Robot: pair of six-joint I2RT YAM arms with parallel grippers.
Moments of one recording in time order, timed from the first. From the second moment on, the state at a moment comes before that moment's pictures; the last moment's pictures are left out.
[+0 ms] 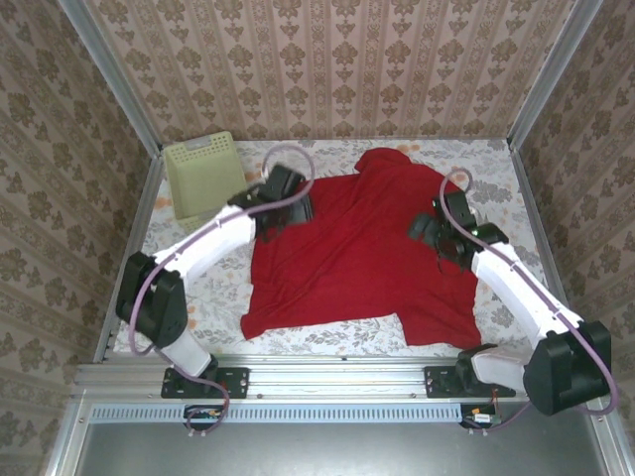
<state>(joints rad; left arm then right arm) -0.62 1.66 1.36 -0.58 -0.21 -0.60 0.23 1.24 0.97 -0.69 0.18 0.71</state>
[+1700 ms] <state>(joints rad) -0.39 2.49 2.21 -0.94 -0.28 -0.36 -0.09 1.88 1.20 -0.53 -0.05 0.69</state>
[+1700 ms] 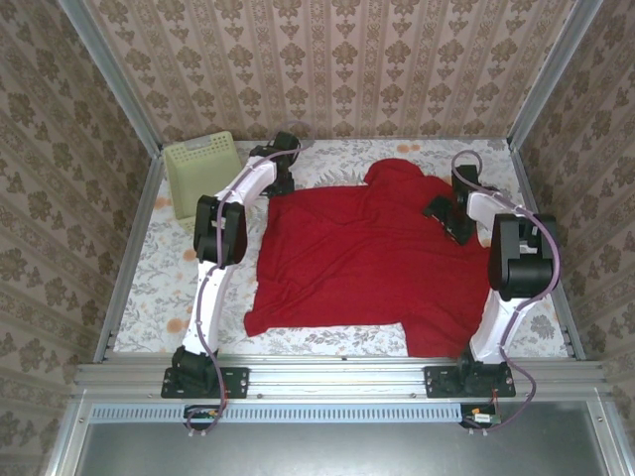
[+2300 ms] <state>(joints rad) -0.42 1.90 1.48 -0.56 -0.07 -0.46 0.02 1.92 1.52 -0.66 0.10 0.54</state>
